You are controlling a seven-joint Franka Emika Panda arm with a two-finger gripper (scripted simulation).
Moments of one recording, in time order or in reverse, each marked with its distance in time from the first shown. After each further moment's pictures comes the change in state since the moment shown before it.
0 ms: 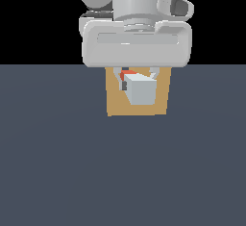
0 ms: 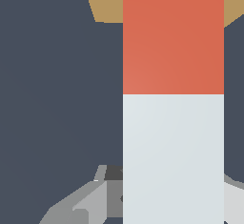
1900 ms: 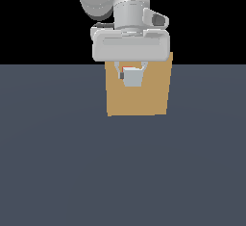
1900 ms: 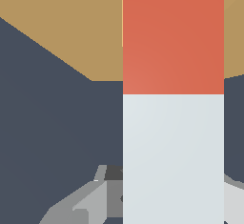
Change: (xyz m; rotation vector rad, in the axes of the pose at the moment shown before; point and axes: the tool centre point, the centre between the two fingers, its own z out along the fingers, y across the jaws) arm 0.101 0.005 -0.010 -0.001 -0.001 0.045
